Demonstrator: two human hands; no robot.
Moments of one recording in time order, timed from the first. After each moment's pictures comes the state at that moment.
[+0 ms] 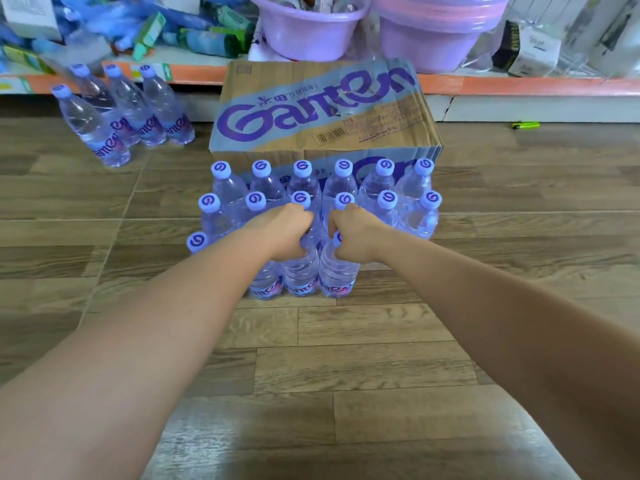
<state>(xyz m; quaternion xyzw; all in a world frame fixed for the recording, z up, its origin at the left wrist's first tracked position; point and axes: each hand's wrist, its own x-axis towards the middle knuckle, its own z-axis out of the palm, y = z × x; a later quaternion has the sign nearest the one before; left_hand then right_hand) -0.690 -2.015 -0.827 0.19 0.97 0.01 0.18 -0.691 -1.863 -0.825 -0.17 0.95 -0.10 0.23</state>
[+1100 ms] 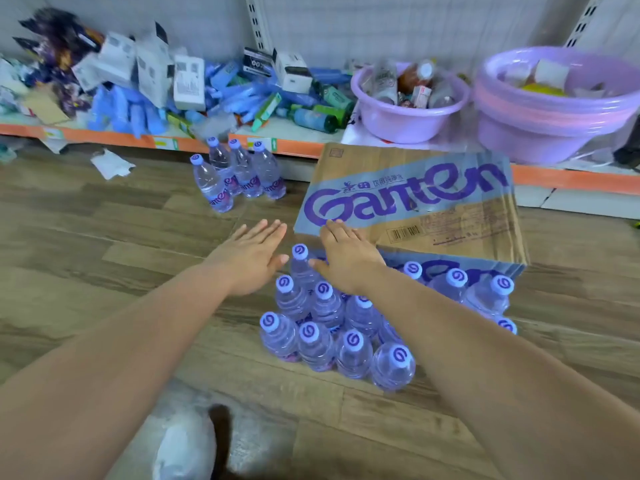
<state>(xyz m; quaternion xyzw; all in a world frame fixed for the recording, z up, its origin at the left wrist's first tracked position) -0.715 -2.135 -0.724 -0.01 0.98 -0.03 0.20 -0.784 -1.965 -0.766 -0.34 0.92 -0.11 0.15</state>
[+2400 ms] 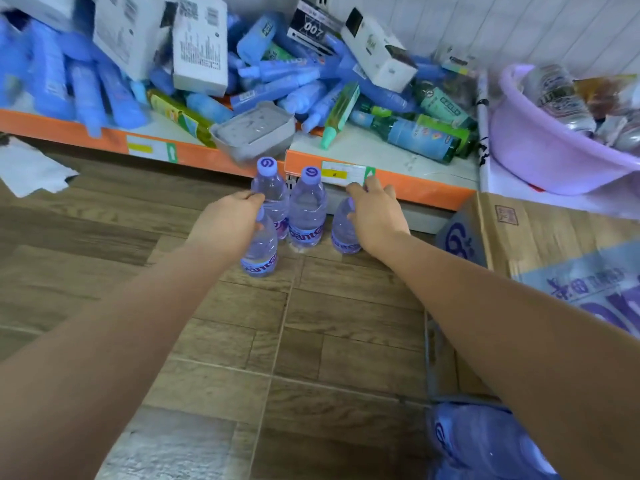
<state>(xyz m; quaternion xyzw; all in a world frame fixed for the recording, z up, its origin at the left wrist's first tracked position) -0.969 -2.501 -0.848 -0.06 0.99 0.08 0.05 -1.040 -2.300 -0.853 -0.16 0.98 -0.08 0.05</state>
